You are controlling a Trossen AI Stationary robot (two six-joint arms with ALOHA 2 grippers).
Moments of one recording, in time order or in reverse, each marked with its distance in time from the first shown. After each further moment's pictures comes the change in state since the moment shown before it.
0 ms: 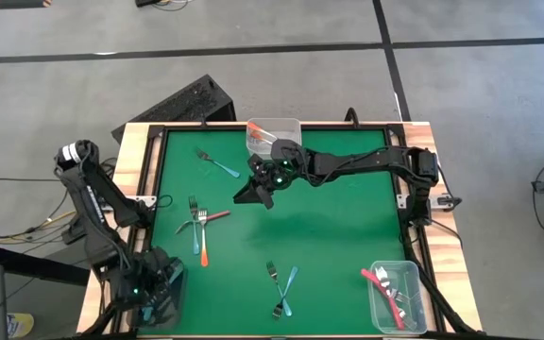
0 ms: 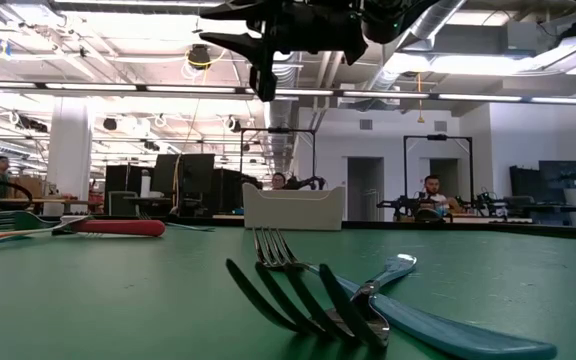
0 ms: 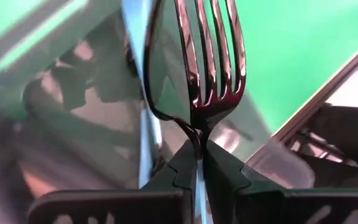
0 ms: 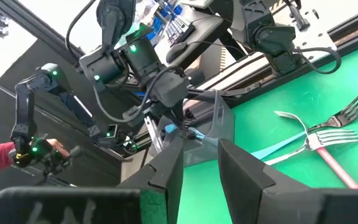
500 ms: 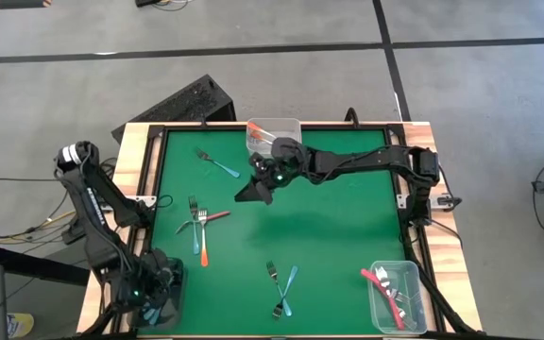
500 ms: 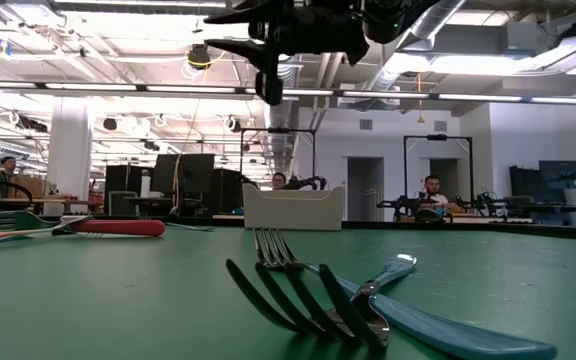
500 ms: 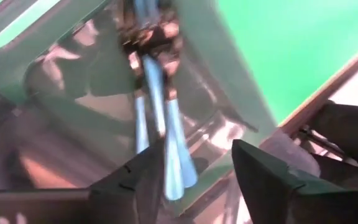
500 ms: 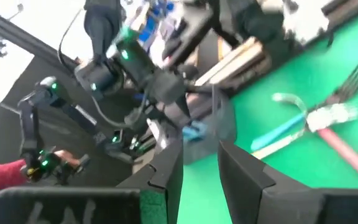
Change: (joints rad) left arm 0.002 0.012 0.007 0.004 0.040 -0.030; right arm -0.014 -0.009 0.000 -0.041 -0.015 0.112
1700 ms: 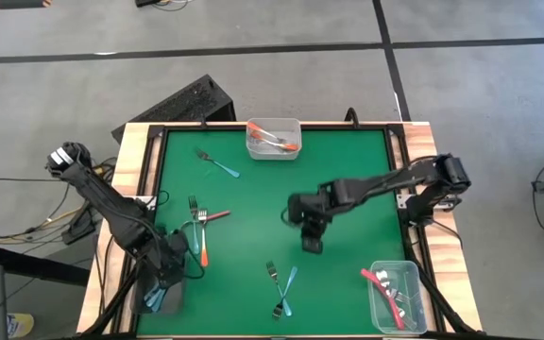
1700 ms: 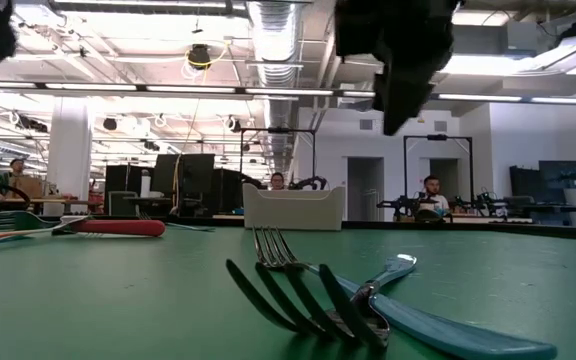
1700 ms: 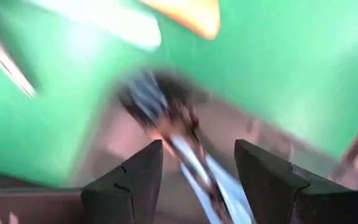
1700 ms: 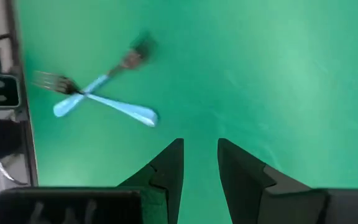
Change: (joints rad) left arm 0.384 -0.059 -0.032 -0.162 0.140 0.804; right arm 0.287 -0.195 -0.114 -0.990 0.391 -0.413
